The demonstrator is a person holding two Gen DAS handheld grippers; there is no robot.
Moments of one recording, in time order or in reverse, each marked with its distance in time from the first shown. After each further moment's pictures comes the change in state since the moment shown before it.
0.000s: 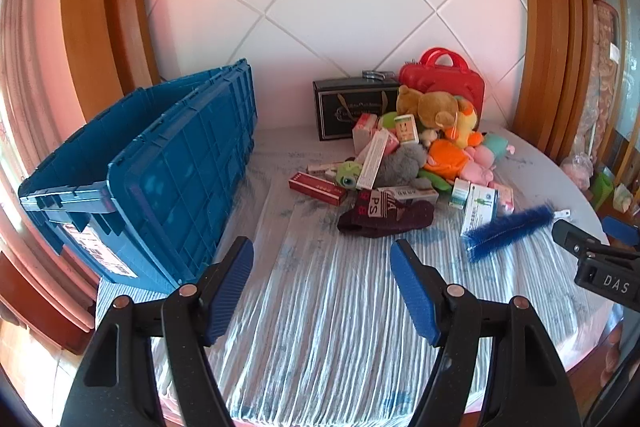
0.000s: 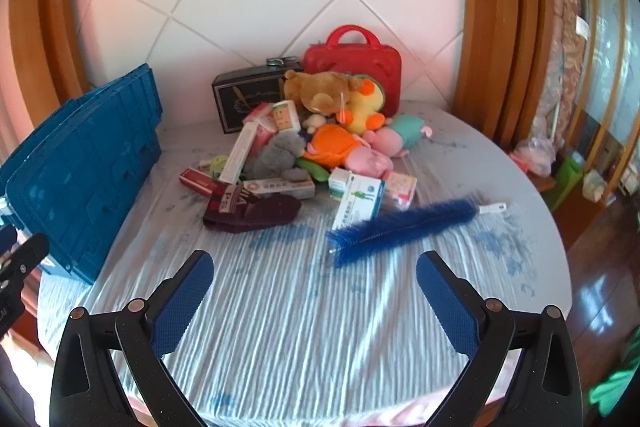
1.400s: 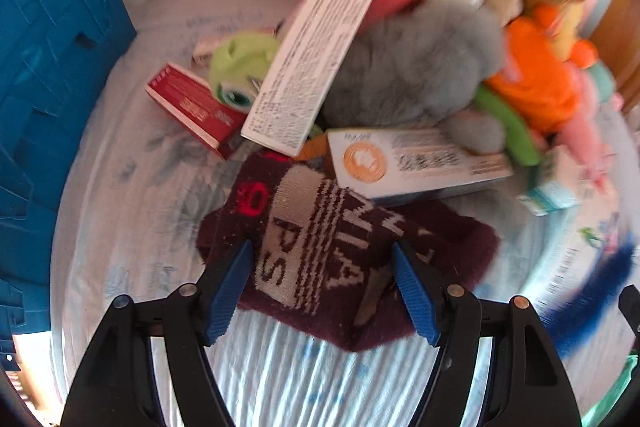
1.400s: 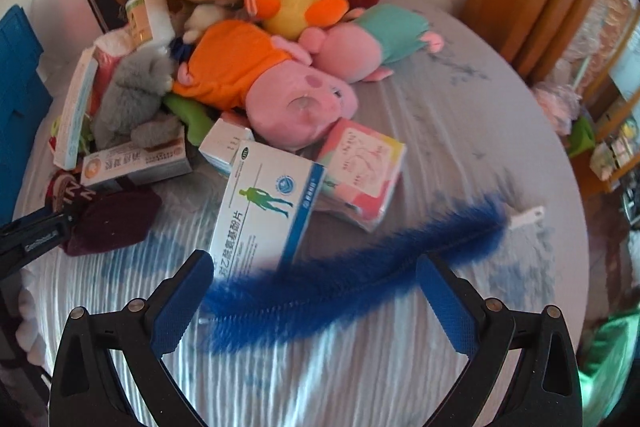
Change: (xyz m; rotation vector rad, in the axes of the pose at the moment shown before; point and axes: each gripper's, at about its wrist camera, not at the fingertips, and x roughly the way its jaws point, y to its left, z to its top) left arm 0.391 -0.111 0.027 -0.081 0.579 0.016; right arm 0.287 -0.107 0.061 -0.017 0.440 -0.099
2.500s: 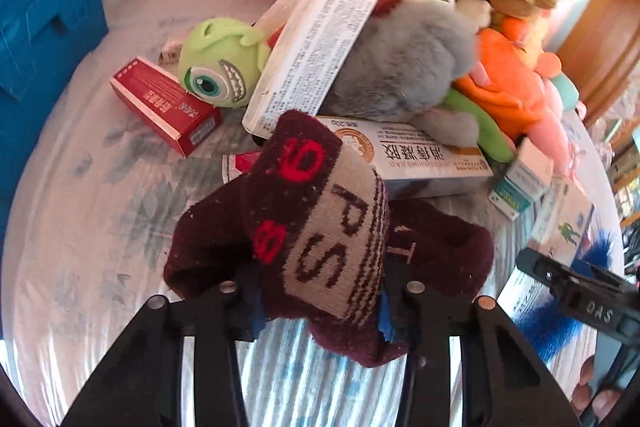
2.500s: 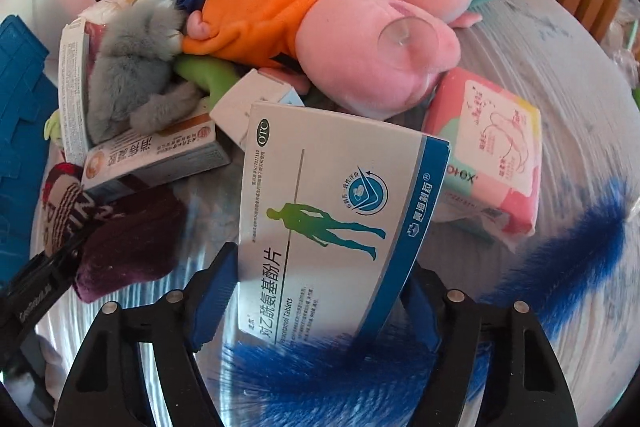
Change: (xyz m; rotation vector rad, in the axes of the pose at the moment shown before) left arm -0.004 0.019 -0.017 -0.005 -0.118 -0.190; right arm 0.075 0.017 -0.011 0.065 0.072 0.196
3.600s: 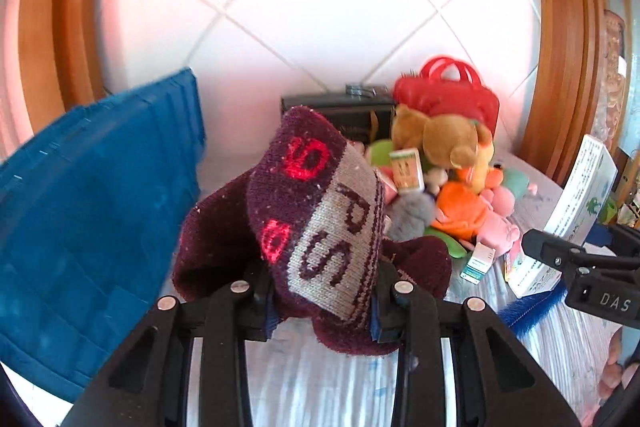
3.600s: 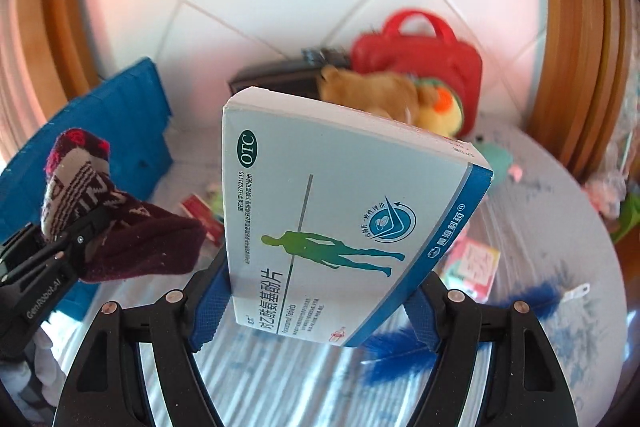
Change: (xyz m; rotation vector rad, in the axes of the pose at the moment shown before) left arm -0.231 0.034 -0.023 0.132 -0.526 0.107; right arm -0.195 0.128 -0.060 -0.220 -0.485 0.071
